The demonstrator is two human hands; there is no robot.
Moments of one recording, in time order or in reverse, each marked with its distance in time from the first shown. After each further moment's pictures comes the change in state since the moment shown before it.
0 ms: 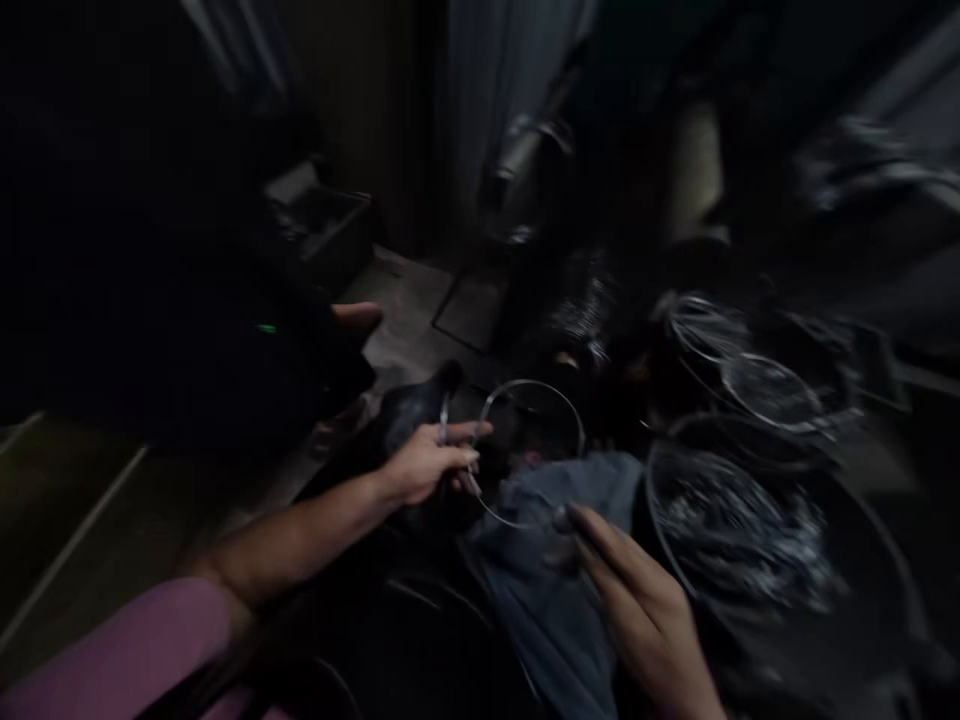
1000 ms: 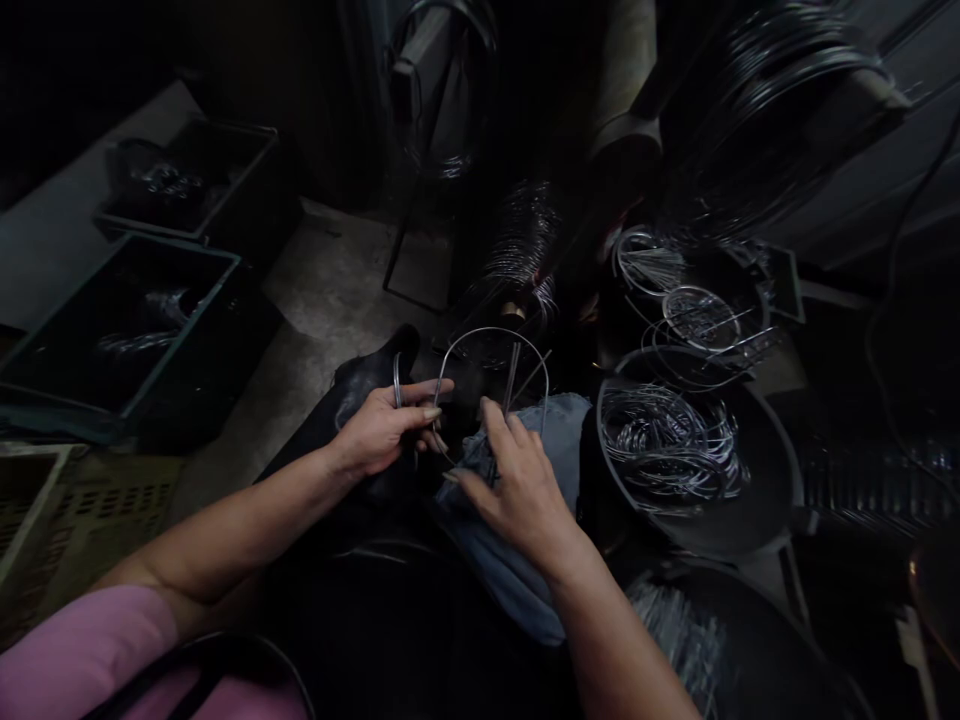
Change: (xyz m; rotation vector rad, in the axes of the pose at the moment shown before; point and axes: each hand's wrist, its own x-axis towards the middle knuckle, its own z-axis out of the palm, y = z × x) left_hand 0.022 0.008 0.016 -0.073 -0.033 -0.002; right_hand 0.046 -0.003 0.032 -0.503 -0.116 -0.177
